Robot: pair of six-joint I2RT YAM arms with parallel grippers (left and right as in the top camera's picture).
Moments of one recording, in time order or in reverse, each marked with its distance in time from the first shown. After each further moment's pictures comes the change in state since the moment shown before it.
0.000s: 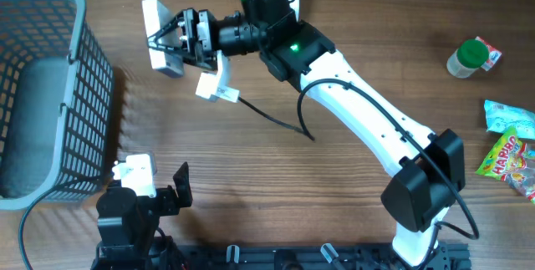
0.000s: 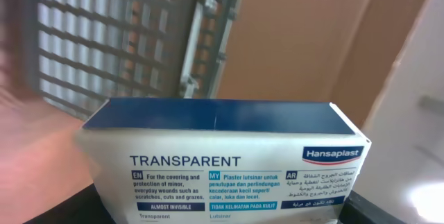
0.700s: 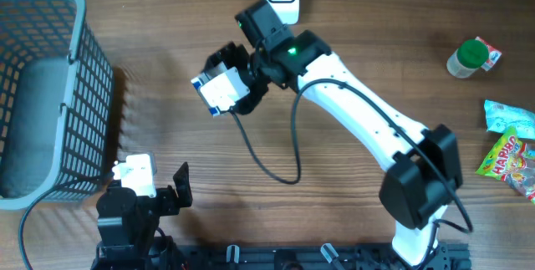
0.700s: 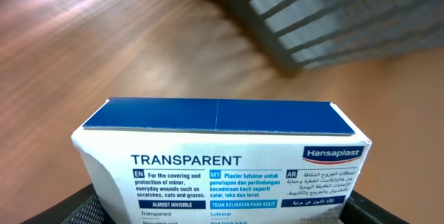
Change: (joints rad) left arm 0.000 0.000 0.000 0.000 0.000 0.000; right arm -0.004 0.022 -0.078 -0.581 0.348 0.600
